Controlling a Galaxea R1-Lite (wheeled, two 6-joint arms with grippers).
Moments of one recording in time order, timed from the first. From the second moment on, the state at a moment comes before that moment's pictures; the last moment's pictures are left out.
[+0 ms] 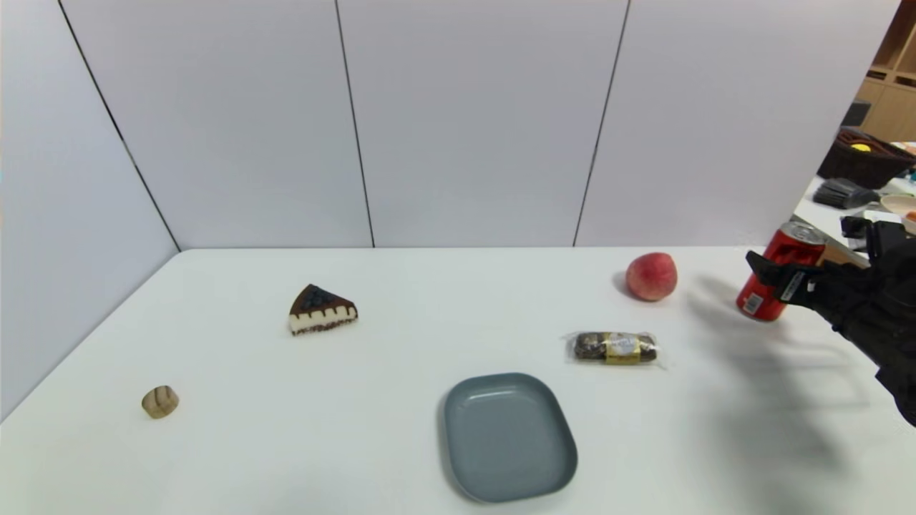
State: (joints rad) left arm 0.01 0.00 0.00 0.00 0.00 0.01; right arm -0.25 1.95 -0.59 -1.28 0.03 0.02
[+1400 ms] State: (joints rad) left arm 0.01 0.00 0.00 0.00 0.00 0.01; right arm -0.23 2.05 -0.71 -1.28 0.02 0.02
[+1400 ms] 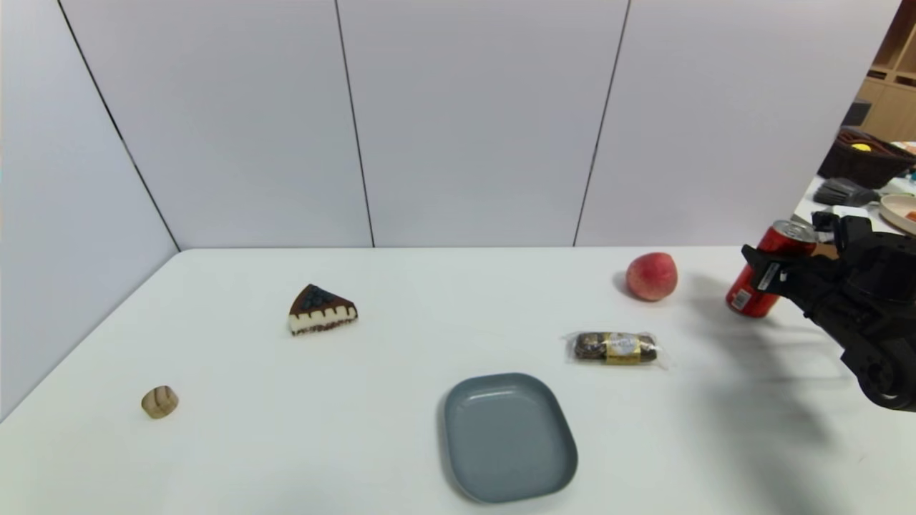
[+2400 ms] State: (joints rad) left arm 0.01 0.00 0.00 0.00 0.00 0.01; right arm -0.11 1.82 -0.59 -1.24 0.03 0.02
